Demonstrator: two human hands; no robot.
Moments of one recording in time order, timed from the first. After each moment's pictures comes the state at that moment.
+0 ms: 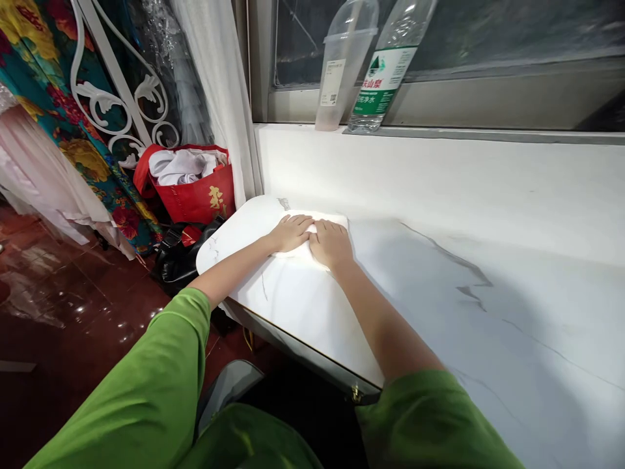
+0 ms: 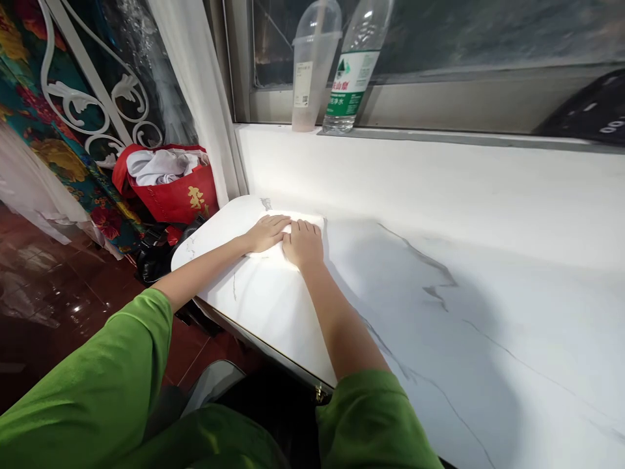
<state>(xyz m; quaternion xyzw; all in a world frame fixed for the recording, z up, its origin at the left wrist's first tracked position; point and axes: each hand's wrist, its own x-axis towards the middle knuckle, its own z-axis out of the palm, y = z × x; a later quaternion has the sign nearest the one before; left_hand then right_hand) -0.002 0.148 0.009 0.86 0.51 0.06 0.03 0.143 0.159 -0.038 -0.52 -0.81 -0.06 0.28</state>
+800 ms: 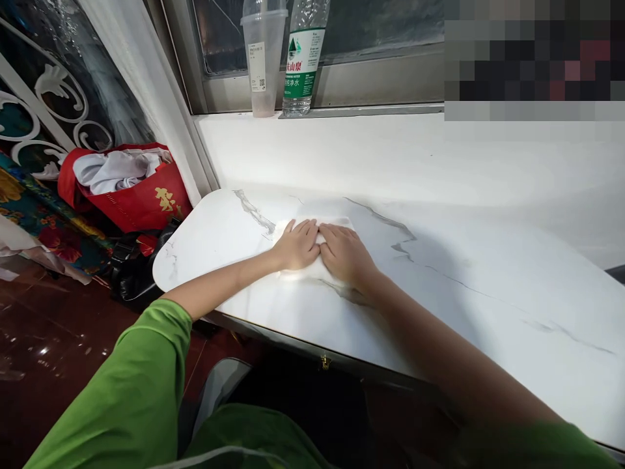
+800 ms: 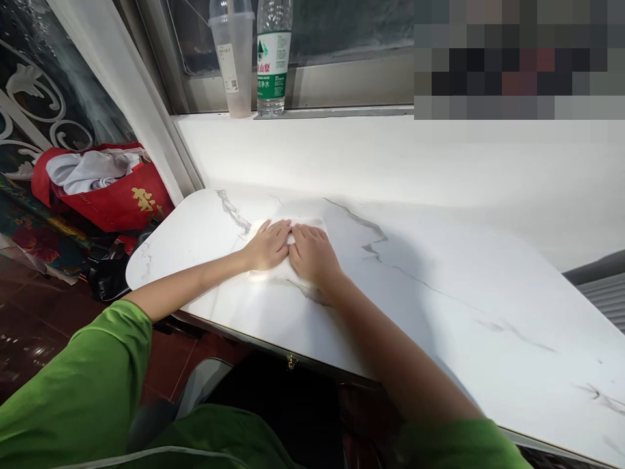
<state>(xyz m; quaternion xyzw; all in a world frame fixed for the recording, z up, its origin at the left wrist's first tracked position) 0.104 0.107 -0.005 0.90 0.44 0.08 0.03 0.258 0.090 -0.027 -0.53 -0.82 -0.05 0.22</state>
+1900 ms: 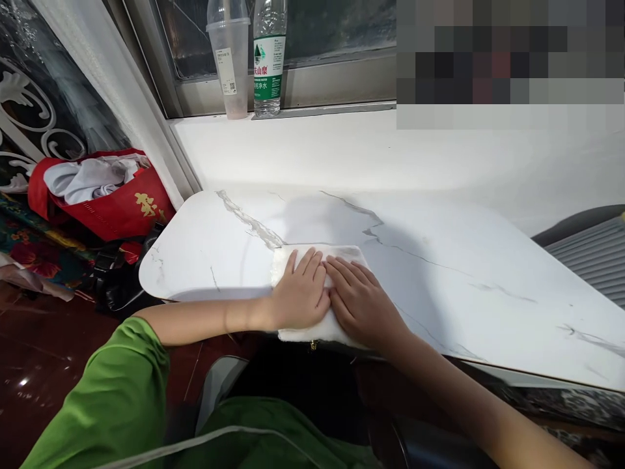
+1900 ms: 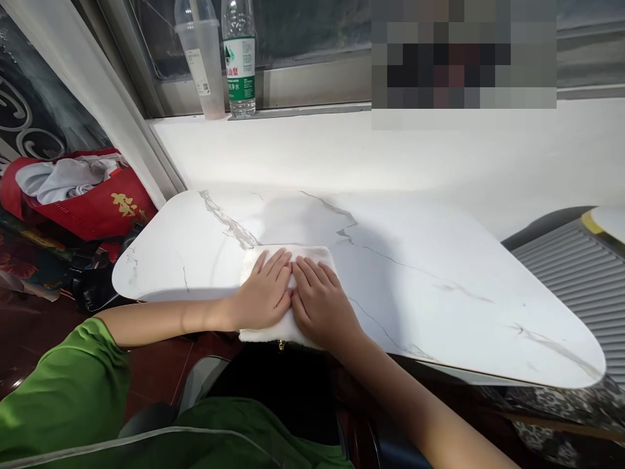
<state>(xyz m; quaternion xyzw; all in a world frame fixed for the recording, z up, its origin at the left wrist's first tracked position) 0.118 -0.011 0.003 0.93 0.36 0.08 0.00 0.284 -0.038 -0.032 -0.53 -0.82 -0.09 0.22</state>
